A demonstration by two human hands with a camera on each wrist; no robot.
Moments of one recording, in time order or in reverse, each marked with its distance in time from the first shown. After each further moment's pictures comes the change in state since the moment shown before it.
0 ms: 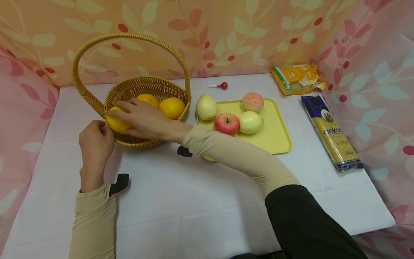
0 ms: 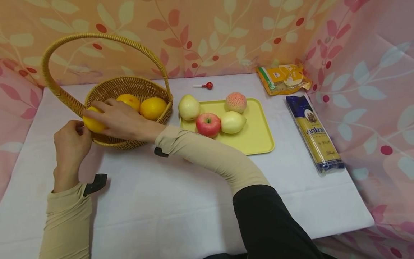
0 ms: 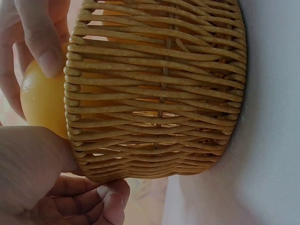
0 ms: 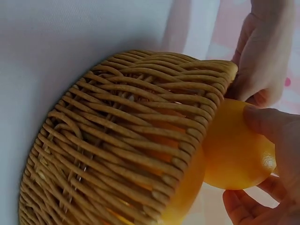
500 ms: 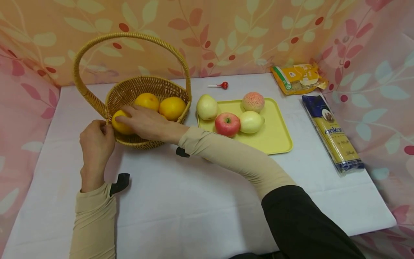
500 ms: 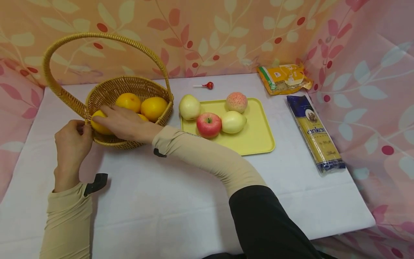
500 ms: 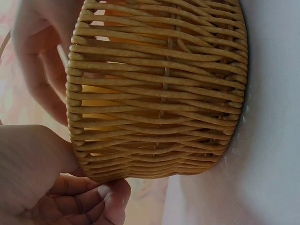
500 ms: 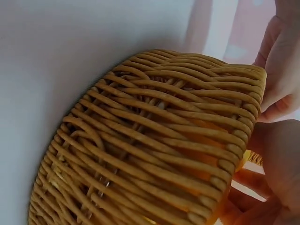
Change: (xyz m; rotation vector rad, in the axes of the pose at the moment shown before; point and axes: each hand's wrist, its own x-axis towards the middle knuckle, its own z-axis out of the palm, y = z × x) left_hand 0.000 0.002 -0.001 0.005 -0.001 0.002; right_hand 0.006 -0.003 0.018 -0.061 -0.095 0.031
